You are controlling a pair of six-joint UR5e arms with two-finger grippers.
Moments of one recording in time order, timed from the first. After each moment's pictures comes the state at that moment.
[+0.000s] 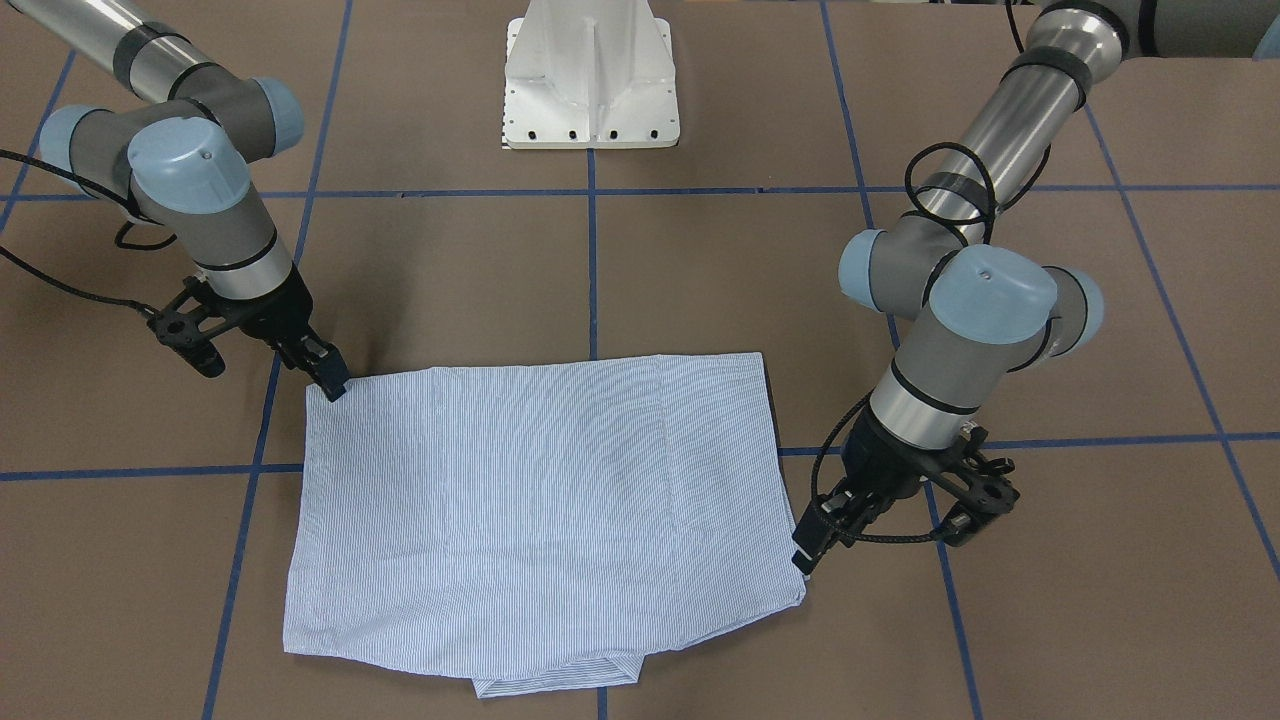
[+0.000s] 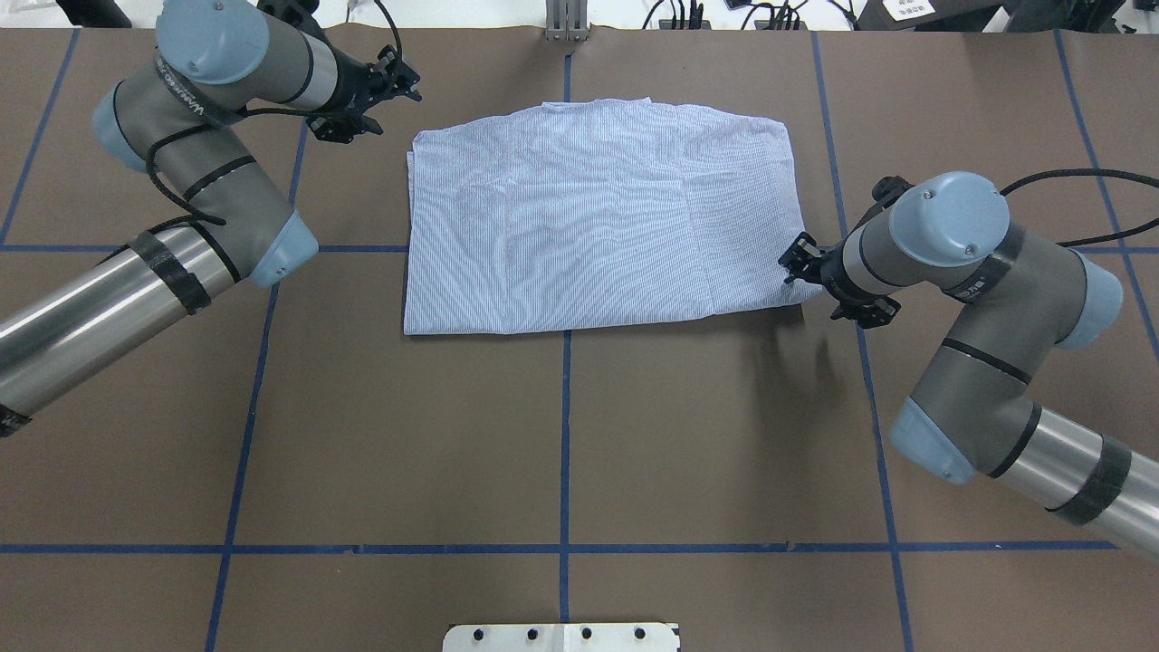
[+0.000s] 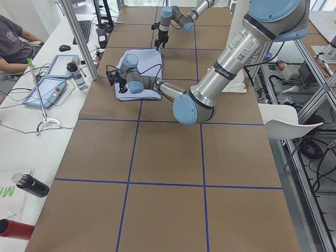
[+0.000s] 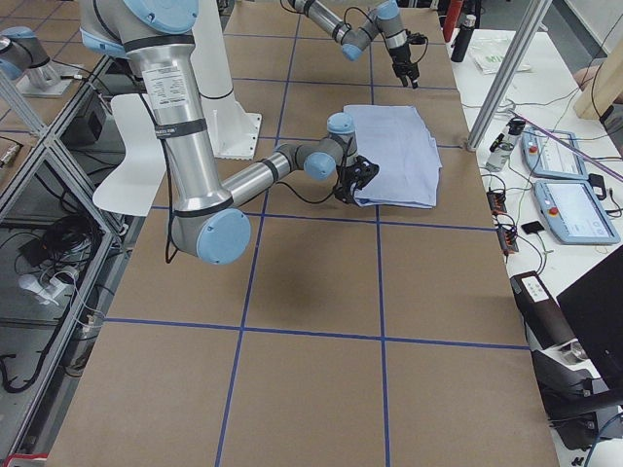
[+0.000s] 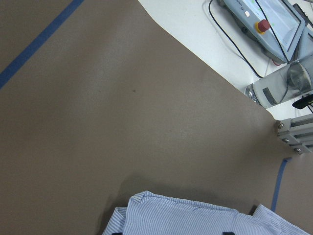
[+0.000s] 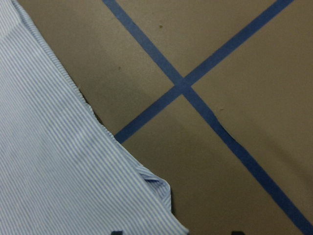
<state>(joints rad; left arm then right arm) -0.89 -2.30 -1.15 -2.38 -1.89 -1.64 0.71 -1.28 1.69 -1.23 1.86 1.77</state>
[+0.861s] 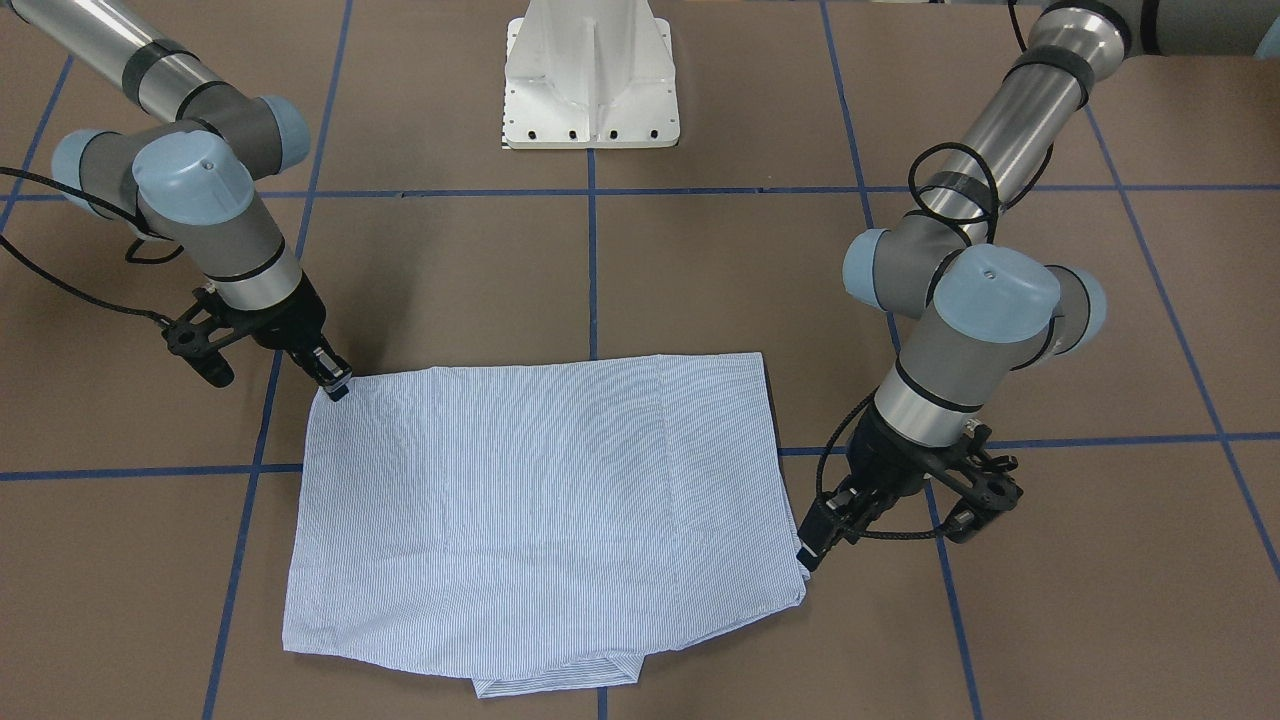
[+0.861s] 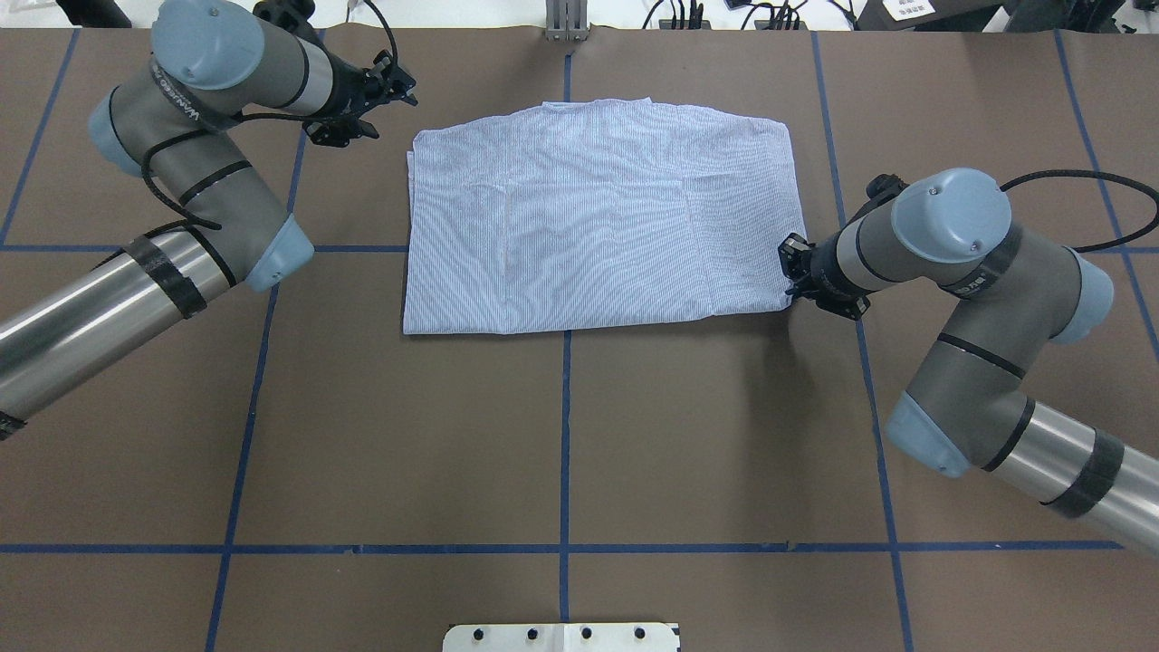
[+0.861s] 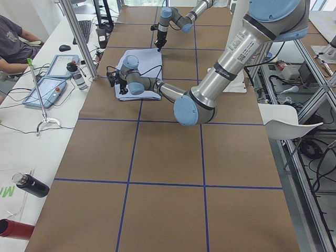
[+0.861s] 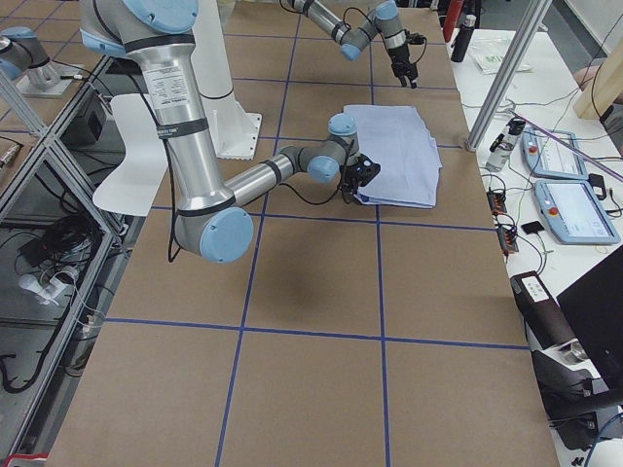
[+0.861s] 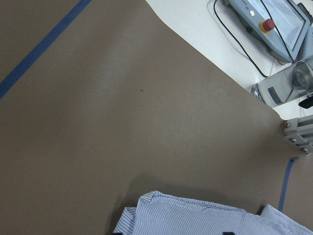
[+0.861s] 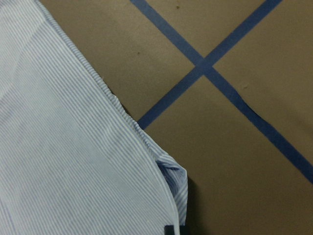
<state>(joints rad) -0.89 -2.29 -1.16 -2.38 -1.89 -1.64 0.72 -1.29 1.72 -1.15 1.91 1.85</state>
